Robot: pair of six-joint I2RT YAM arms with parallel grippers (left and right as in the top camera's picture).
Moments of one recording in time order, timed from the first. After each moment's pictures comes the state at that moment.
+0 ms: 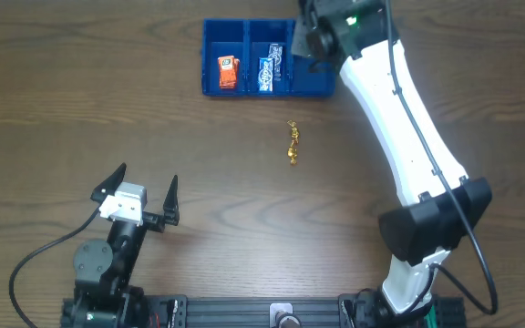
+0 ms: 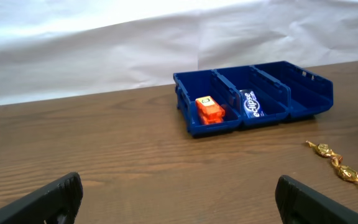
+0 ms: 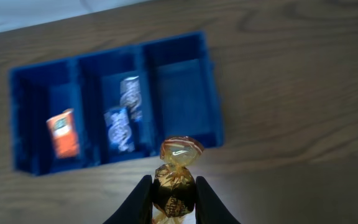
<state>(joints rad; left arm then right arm) -0.14 0.01 0.02 -0.10 0.12 0.04 0.39 1.96 2.10 -1.15 0.27 0.52</state>
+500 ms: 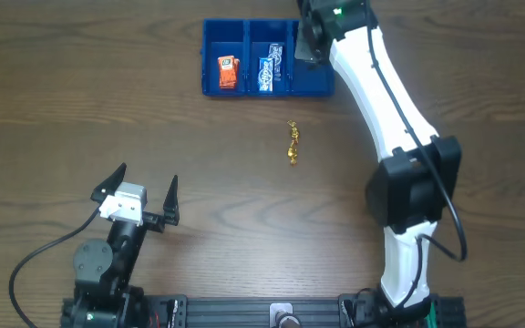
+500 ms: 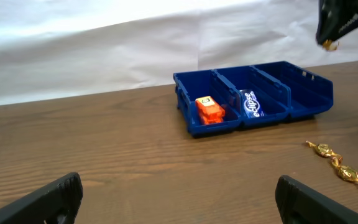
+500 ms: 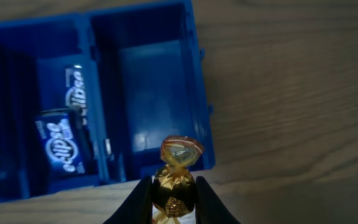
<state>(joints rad) -0.14 0.01 0.02 -0.10 0.12 0.04 0.34 2.16 2.10 -1.09 0.27 0.45</state>
